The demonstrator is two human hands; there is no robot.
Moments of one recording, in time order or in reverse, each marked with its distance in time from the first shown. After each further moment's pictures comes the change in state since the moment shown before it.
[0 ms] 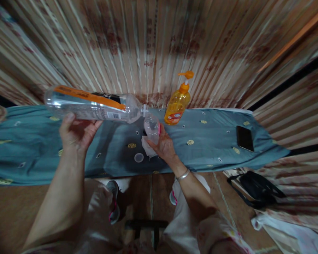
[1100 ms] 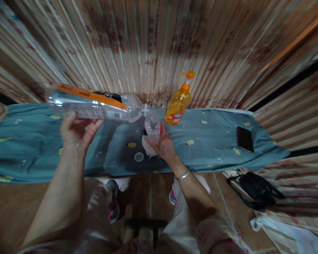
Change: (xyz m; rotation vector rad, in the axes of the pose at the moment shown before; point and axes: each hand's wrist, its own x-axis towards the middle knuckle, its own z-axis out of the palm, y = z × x) left_hand 0.001 0.000 0.000 -0.040 0.009 -0.024; right_hand 0.000 -0.001 -0.001 -0.022 0.009 0.010
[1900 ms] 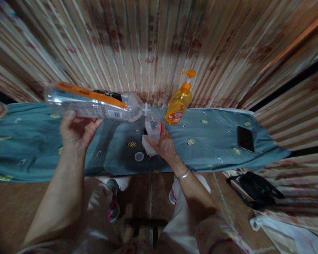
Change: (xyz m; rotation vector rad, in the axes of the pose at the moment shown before) left_hand 0.003 -0.002 0.001 0.008 0.007 0.033; right_hand 0.000 -0.001 -0.002 -0.031 -0.038 0.016
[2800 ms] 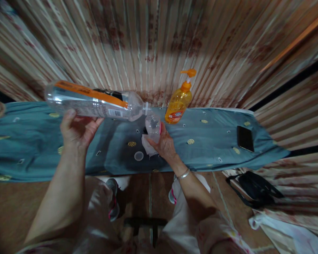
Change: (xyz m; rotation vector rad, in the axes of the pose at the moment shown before) left_hand 0.001 -0.001 -0.003 0.012 -0.020 -0.019; right_hand 0.000 0.003 0.003 0.011 0.010 0.021
